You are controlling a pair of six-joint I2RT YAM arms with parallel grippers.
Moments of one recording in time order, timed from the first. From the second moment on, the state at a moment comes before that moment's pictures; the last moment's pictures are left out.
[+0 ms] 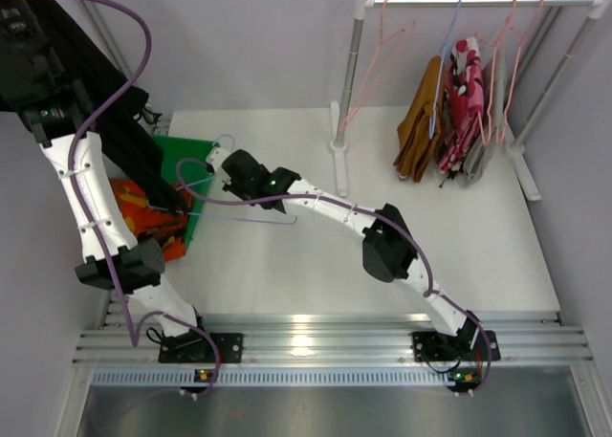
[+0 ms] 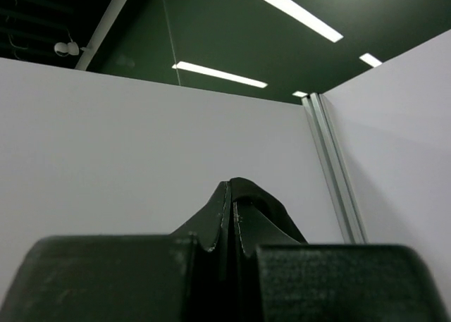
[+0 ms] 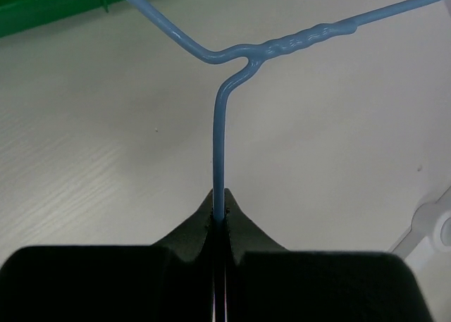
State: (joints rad) left arm 0.34 1.76 2.44 0.40 -0.06 0.52; right arm 1.02 2.40 2.33 -0.59 0.28 -0.22
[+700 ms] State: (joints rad) left arm 0.34 1.83 2.44 0.51 -0.03 0.61; right arm 0.97 2.19 2.05 -0.62 0.26 -0.18
